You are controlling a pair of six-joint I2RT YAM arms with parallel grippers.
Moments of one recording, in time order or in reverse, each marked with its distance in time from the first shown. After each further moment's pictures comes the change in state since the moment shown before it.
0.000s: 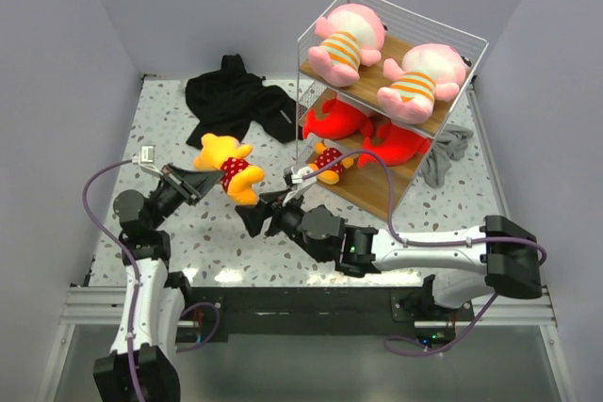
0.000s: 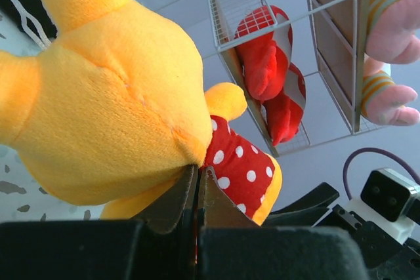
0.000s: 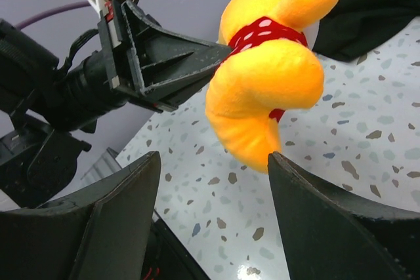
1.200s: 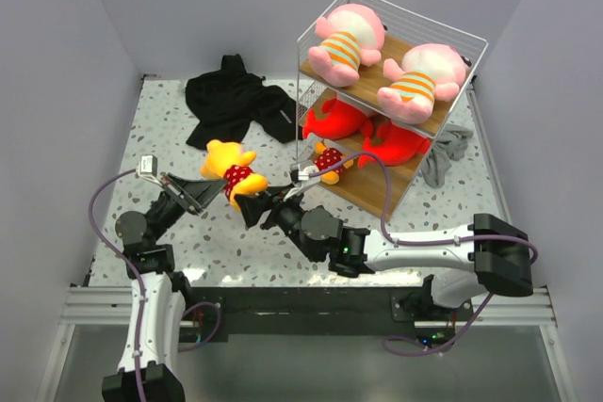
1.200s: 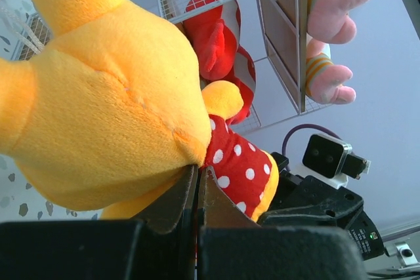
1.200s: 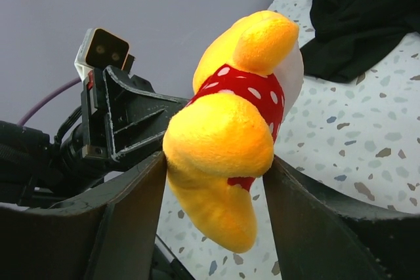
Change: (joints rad) left arm -0.008 -0.144 -0.100 0.177 0.050 -0.279; right arm 0.000 0.057 0.006 0.156 0.101 0.034
